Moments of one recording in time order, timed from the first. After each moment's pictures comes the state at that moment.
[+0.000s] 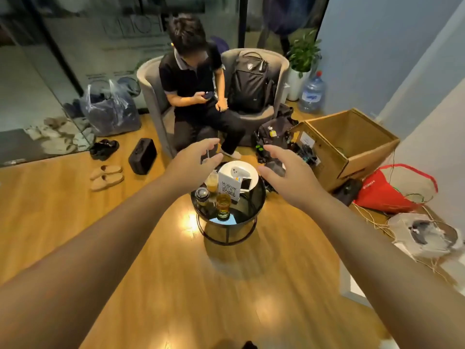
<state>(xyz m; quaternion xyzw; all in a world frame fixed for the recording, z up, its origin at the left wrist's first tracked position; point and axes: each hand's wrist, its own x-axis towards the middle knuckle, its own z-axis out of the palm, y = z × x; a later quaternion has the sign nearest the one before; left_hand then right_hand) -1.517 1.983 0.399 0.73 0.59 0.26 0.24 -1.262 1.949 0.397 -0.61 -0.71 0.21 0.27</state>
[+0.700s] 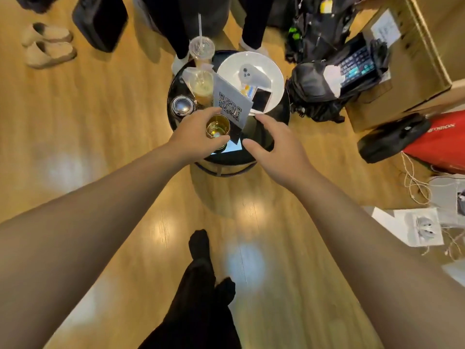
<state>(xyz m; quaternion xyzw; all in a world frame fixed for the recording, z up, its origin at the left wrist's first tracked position) -1.477 2.177 -0.009 0.65 0.65 0.16 0.36 -1.258 2.150 0.044 -0.64 -0.67 0.36 0.14</state>
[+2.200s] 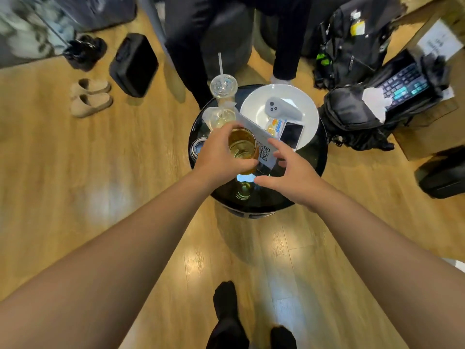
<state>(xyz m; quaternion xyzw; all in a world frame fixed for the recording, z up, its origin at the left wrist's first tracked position) -1.479 2.264 -0.076 0.63 0.67 0.25 0.30 -1.273 2.252 -0.077 -0.58 -0.61 0.52 0.17</state>
